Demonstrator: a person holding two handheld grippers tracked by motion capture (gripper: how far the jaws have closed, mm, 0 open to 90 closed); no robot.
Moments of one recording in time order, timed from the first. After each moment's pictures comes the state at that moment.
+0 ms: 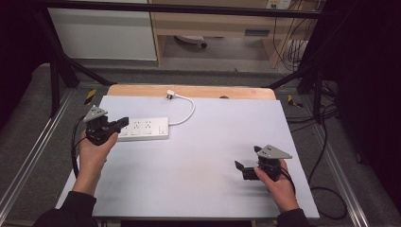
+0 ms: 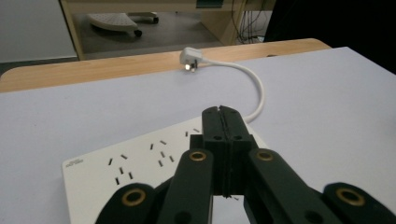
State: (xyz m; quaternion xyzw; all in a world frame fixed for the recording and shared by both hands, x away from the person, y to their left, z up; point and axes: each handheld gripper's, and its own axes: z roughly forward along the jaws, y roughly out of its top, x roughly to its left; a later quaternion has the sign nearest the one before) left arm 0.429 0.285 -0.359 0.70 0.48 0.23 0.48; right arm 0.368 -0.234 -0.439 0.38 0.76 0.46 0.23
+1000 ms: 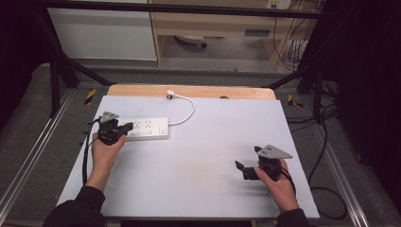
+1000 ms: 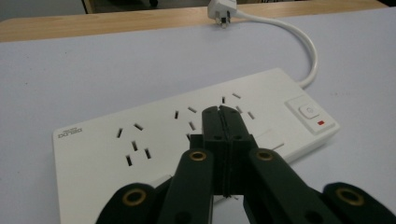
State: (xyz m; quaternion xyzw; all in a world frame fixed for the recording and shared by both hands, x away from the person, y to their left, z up) left arm 0.466 0.280 -0.417 0.72 0.50 0.23 0.42; right arm 0.369 -0.235 -0.439 0.39 0.76 0.46 0.23
